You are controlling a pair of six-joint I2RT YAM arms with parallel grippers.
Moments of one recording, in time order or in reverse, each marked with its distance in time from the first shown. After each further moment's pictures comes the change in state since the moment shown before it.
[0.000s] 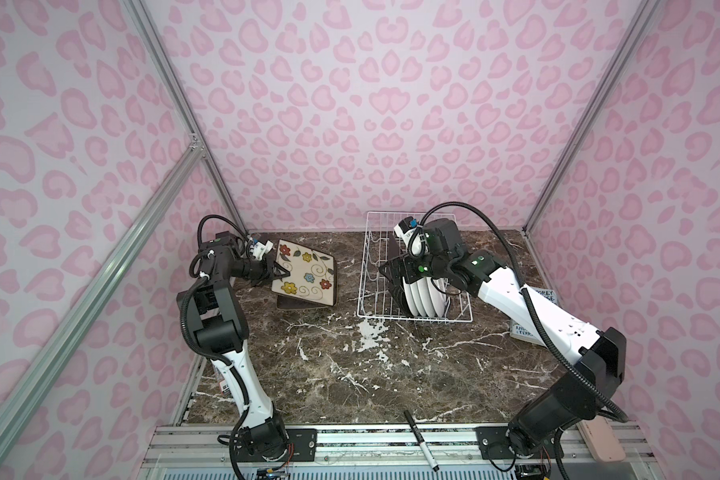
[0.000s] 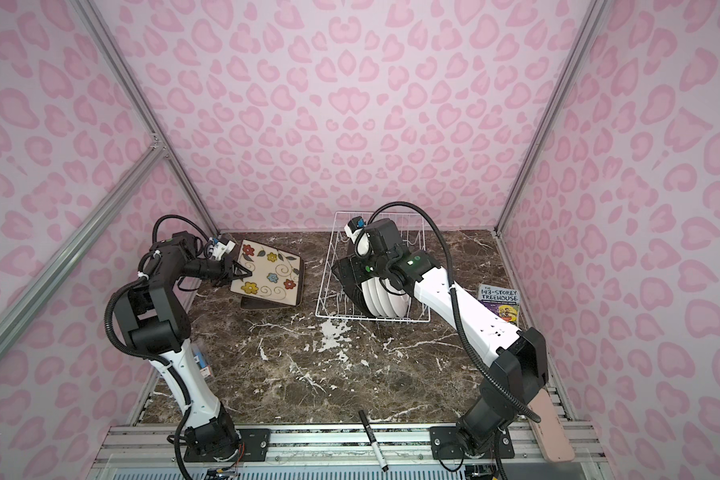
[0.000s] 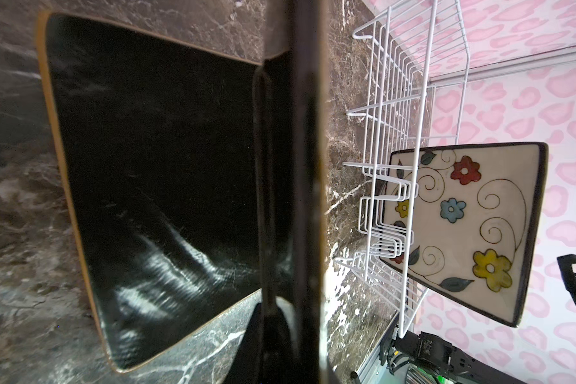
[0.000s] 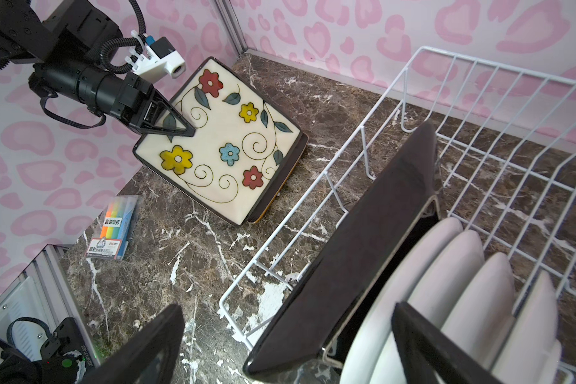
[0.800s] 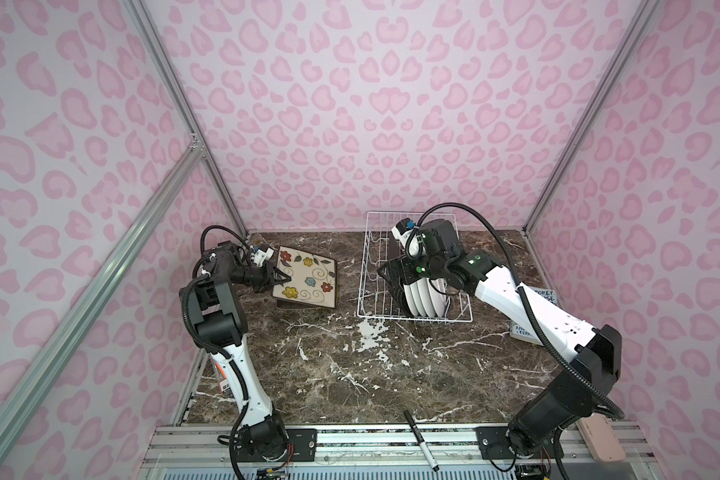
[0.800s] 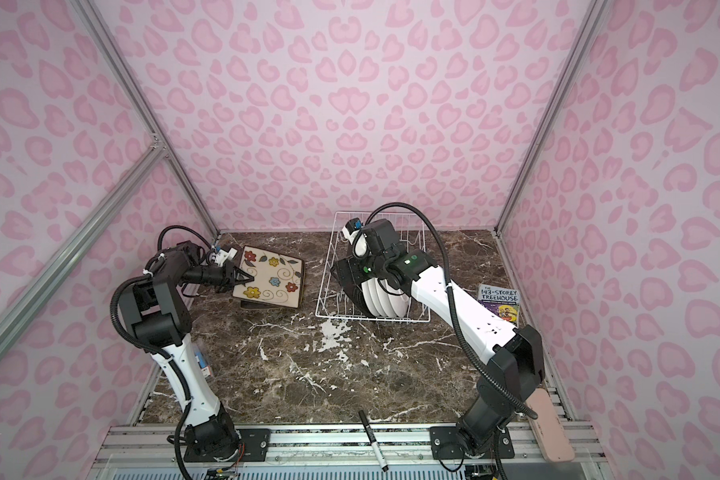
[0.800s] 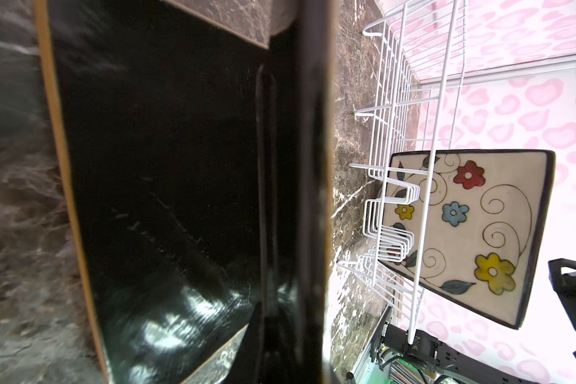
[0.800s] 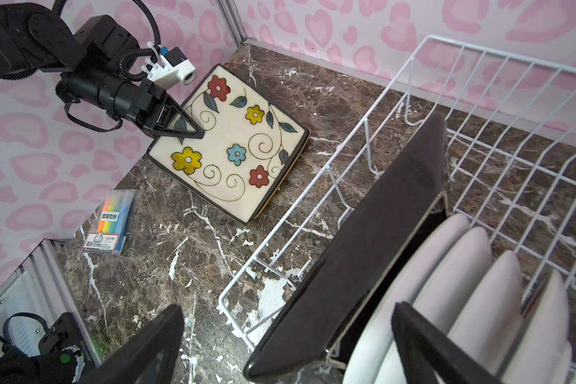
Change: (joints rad) left arm 0.018 0.085 -0.018 0.032 0.061 0.020; right arm 0.012 0.019 0.016 -0.023 0.006 -0.004
